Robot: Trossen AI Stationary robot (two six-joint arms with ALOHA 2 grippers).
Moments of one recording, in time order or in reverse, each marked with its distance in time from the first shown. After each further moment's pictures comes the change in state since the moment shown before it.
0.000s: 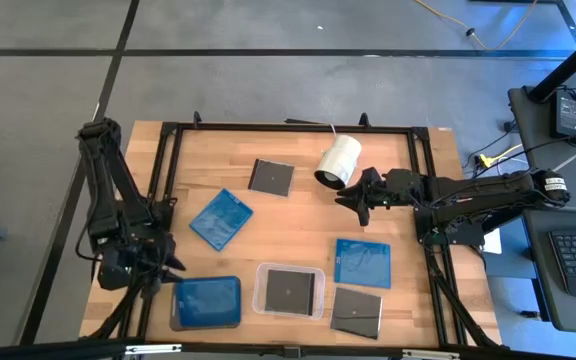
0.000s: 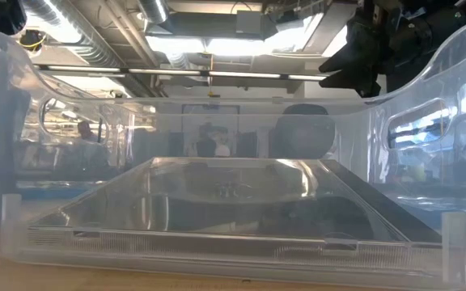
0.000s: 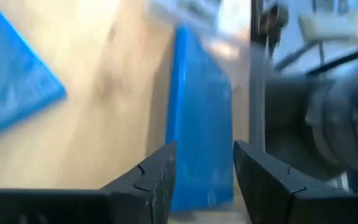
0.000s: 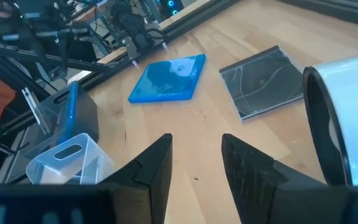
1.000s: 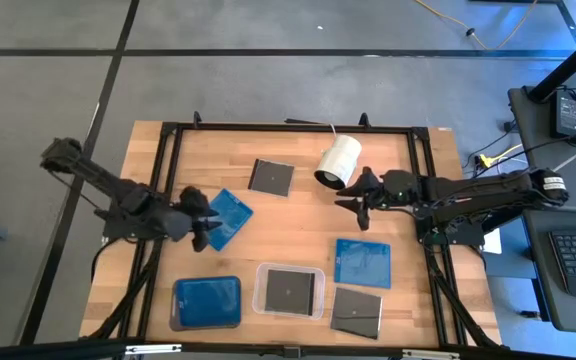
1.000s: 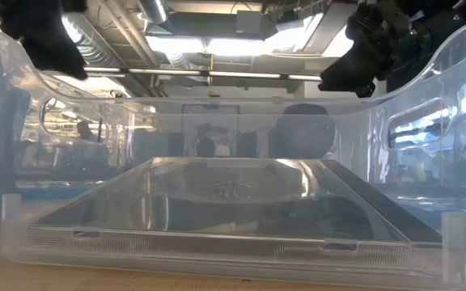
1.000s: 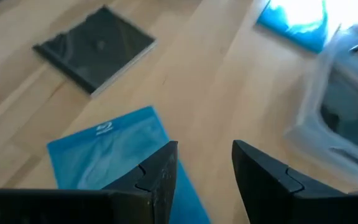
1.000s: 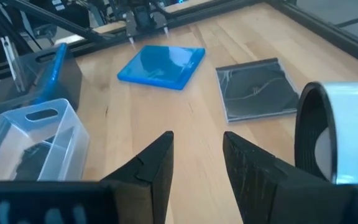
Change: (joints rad) left arm 0.771 -0.058 0.000 0.004 0.097 0.560; right arm 0.000 0.023 -0.004 -0.005 0.000 -0.242
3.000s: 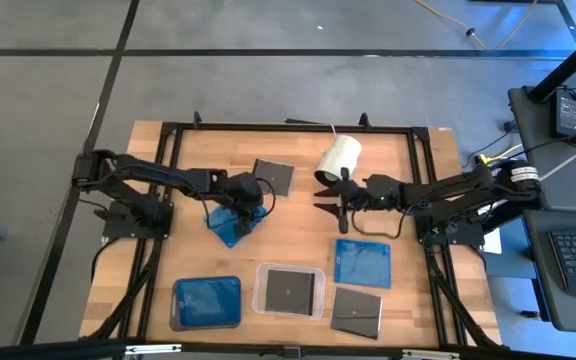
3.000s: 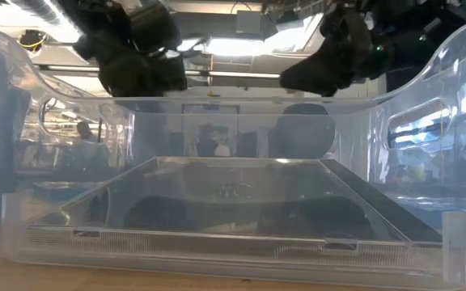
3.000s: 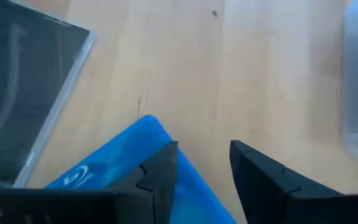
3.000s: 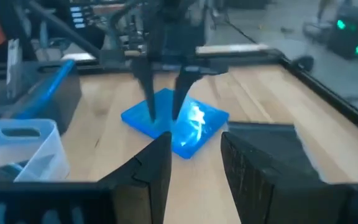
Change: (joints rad) left arm 0.590 0.601 0.102 0.421 0.677 0.697; right arm 0.018 0.356 -0.001 0.545 -0.027 -0.223
